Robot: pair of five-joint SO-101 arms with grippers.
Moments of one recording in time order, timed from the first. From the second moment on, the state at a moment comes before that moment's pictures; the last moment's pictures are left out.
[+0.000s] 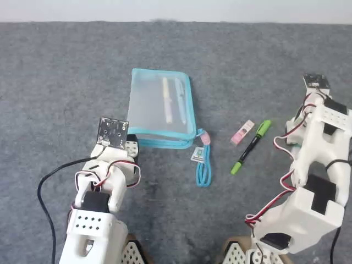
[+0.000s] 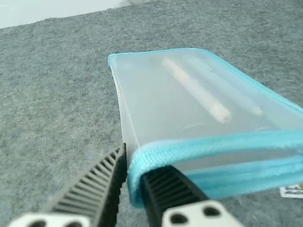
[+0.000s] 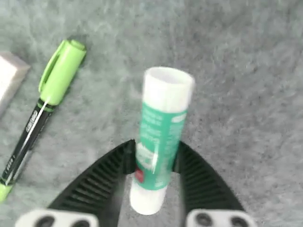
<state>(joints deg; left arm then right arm) 0.2 -71.7 89.1 28.4 -1.1 21.9 10.0 13.0 66.9 21.8</state>
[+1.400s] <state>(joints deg) 0.3 -71.7 89.1 28.4 -0.9 14.9 -14.9 22.2 80.9 23.4</state>
